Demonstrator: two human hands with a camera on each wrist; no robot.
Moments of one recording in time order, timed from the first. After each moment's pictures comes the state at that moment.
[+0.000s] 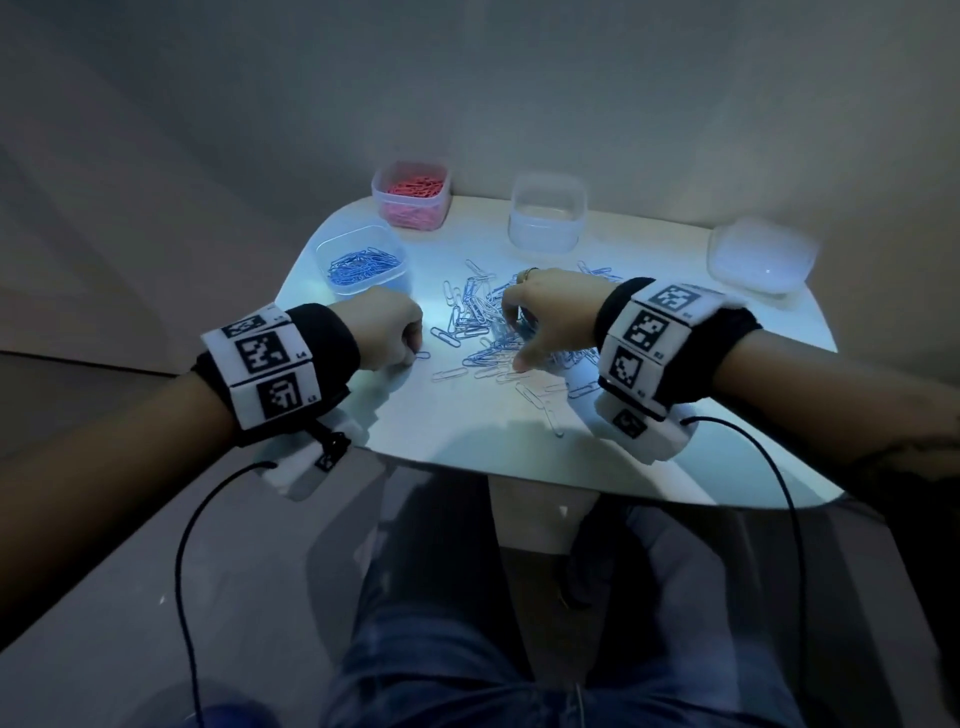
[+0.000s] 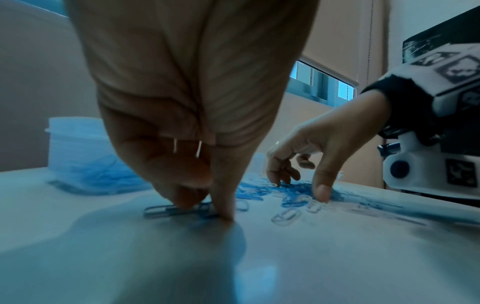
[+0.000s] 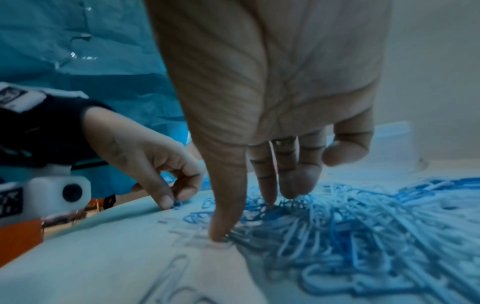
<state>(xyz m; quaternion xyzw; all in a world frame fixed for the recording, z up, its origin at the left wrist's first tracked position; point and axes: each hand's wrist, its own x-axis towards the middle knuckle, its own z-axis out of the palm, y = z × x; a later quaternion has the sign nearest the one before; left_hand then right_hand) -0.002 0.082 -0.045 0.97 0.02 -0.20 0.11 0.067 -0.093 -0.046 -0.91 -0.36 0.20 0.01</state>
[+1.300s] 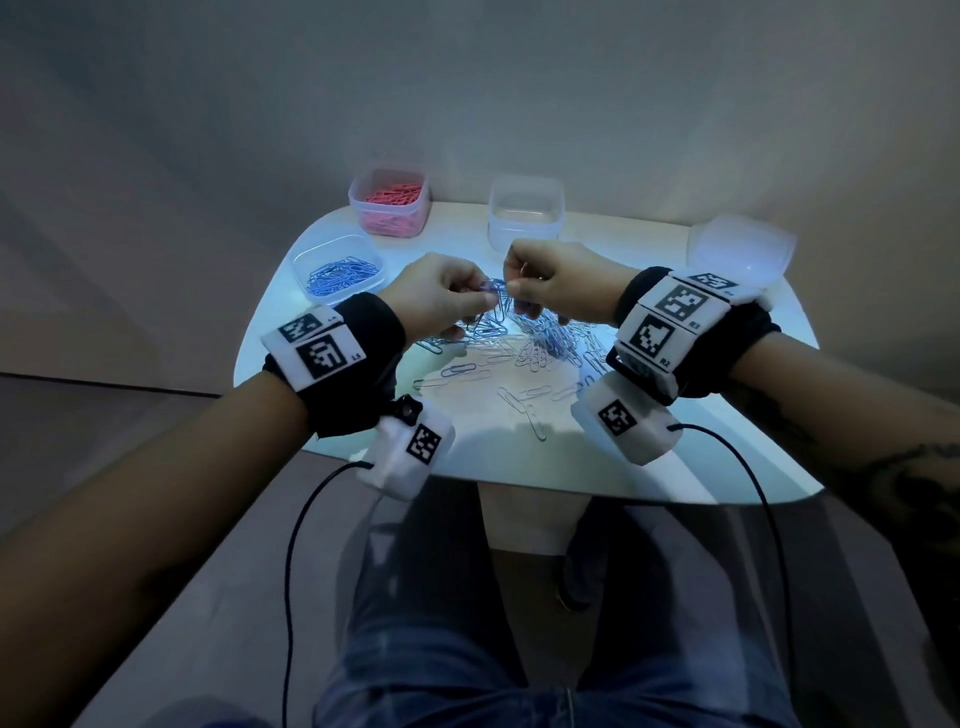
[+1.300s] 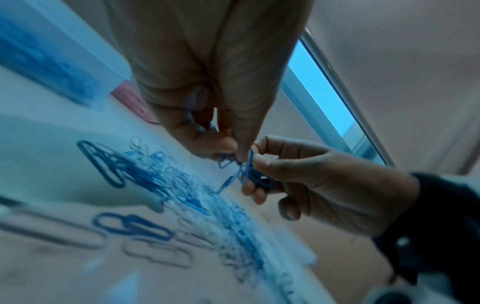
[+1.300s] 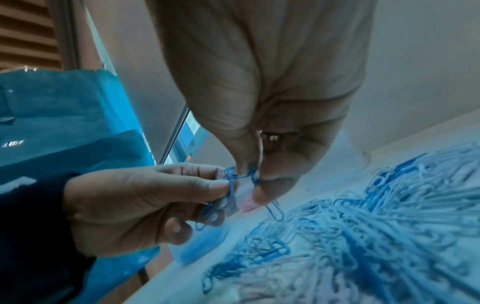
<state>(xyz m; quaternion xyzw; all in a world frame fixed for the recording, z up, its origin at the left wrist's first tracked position) 0.030 0.036 -0.051 0.85 0.05 -0.11 0.51 0.077 -0.115 -0.038 -0.88 -0.27 0.21 0.32</state>
